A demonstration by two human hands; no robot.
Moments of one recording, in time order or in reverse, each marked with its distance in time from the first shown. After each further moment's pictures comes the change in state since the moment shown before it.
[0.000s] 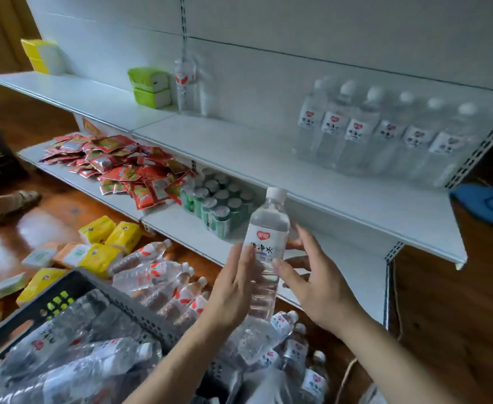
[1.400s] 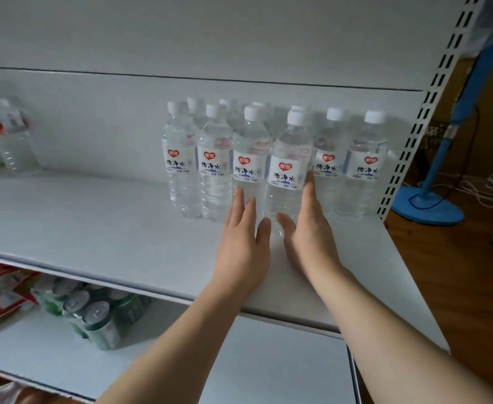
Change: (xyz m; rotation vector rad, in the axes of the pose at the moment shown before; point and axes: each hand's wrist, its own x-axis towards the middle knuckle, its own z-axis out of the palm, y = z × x) left_hand 0.292 0.009 0.217 0.581 -0.076 0.403; right_hand 0.221 0.179 -0.179 -0.409 0.596 0.152
